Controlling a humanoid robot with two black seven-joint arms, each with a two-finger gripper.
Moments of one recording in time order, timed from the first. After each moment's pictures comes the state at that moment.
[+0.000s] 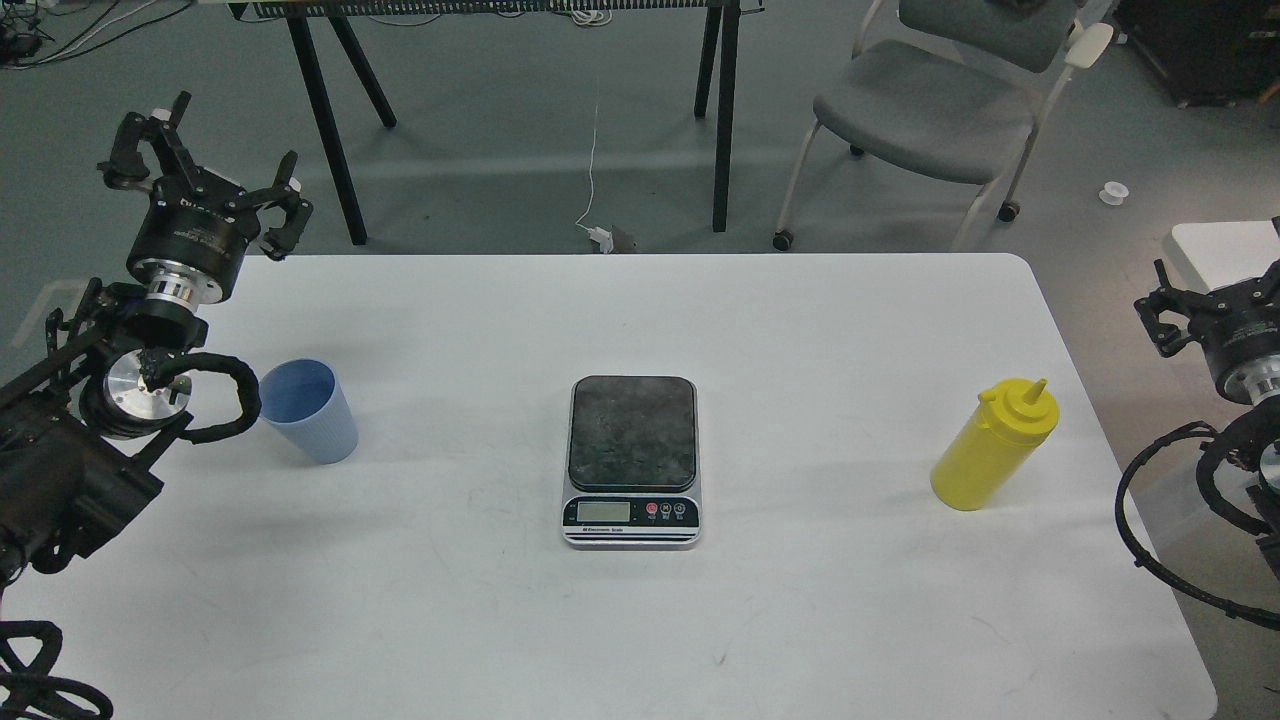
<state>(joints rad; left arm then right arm) -0.74 0.43 -0.69 -0.60 -0.24 -0.49 -0.45 0.58 -0.47 1.00 0.41 0.25 0.49 0.21</state>
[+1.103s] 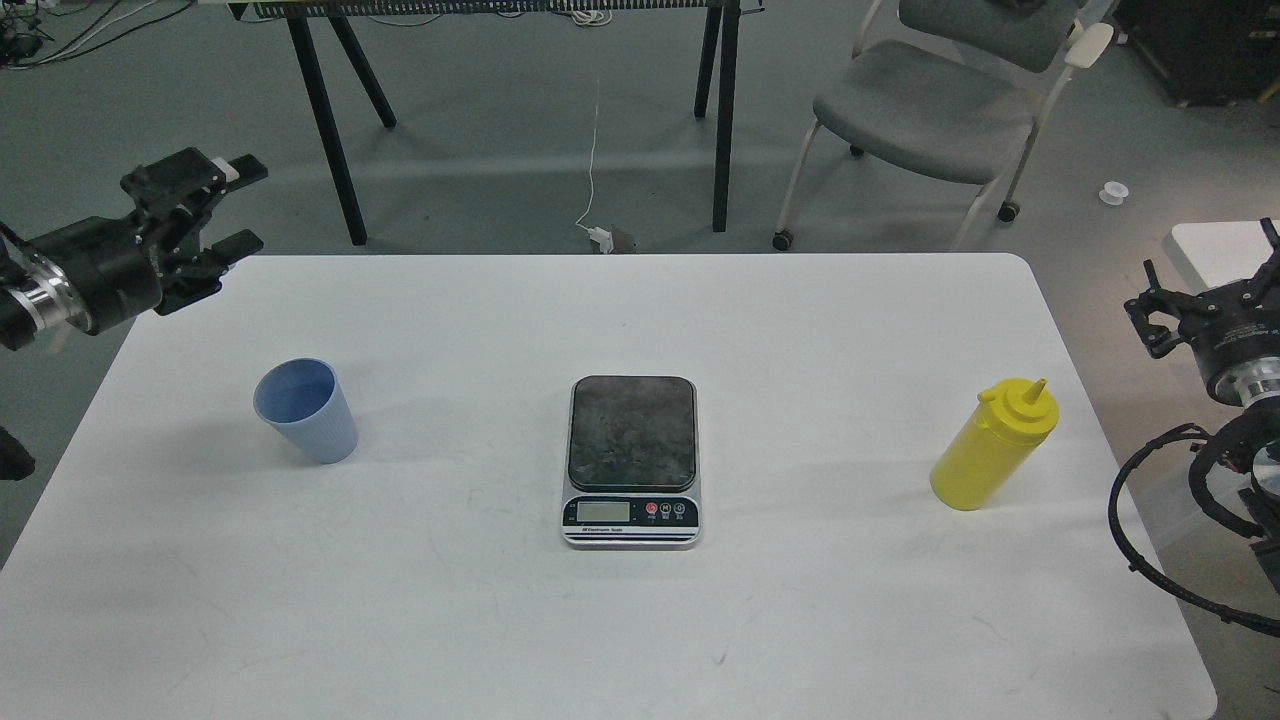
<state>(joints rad) -0.75 0.85 -0.55 -0.91 0.89 -0.48 -0.46 0.56 -0.47 1.01 0.45 0.25 0.49 0.21</state>
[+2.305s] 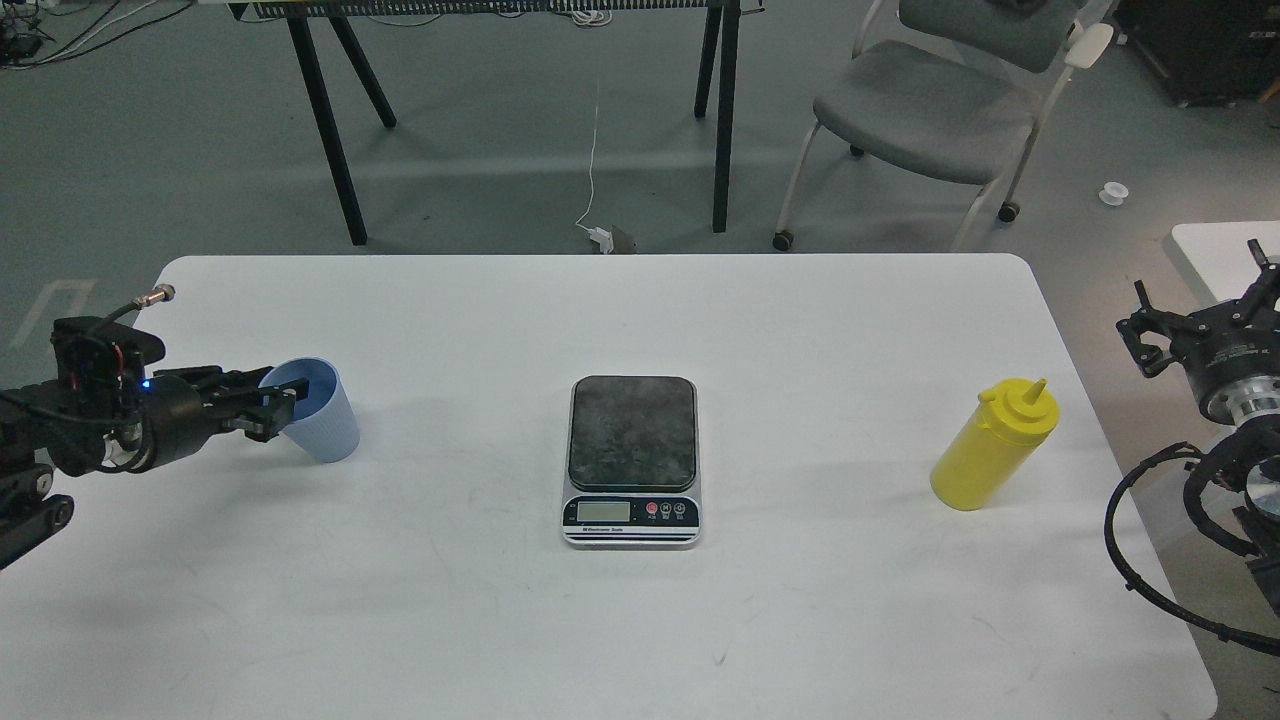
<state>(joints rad) -0.74 0.73 -0.14 -0.74 1.67 0.08 -0.48 0.52 -0.46 1.00 0.45 0.25 0.49 0.21</state>
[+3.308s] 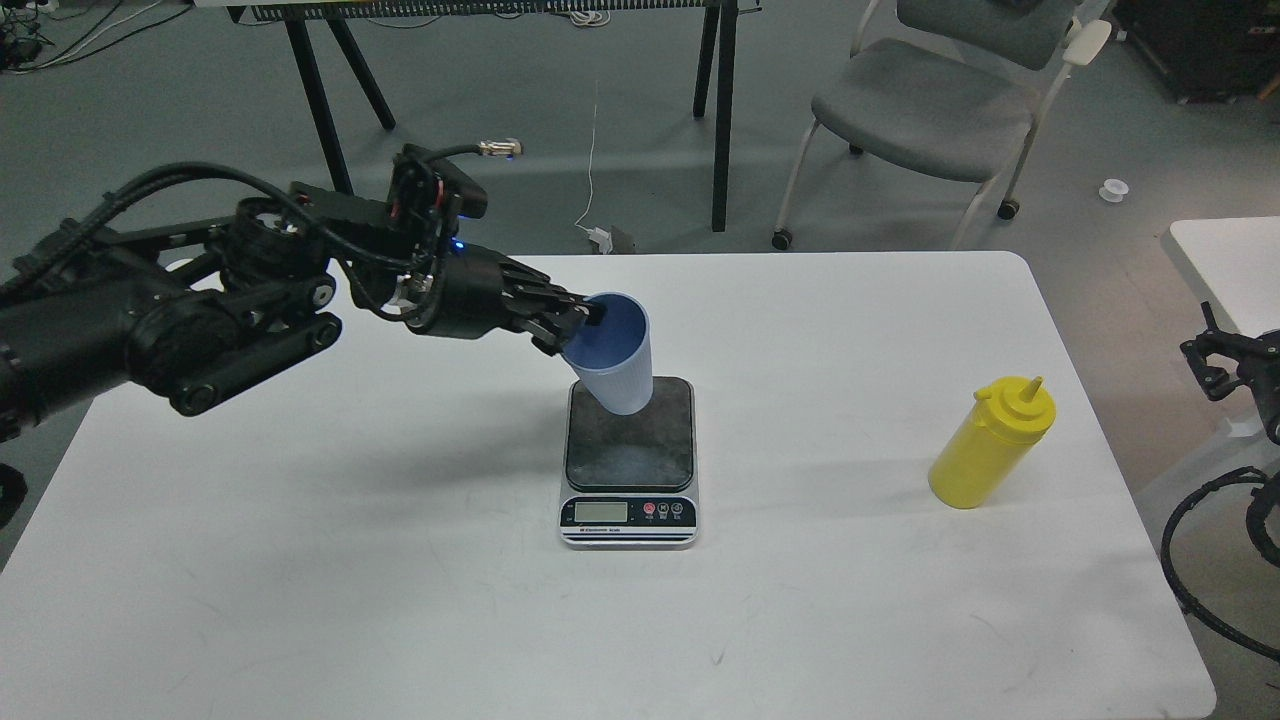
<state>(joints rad) -1.19 0.41 -0.10 -1.02 1.76 -0.33 -0.49 0.47 -0.54 1.03 0.45 0.25 0.49 0.22</state>
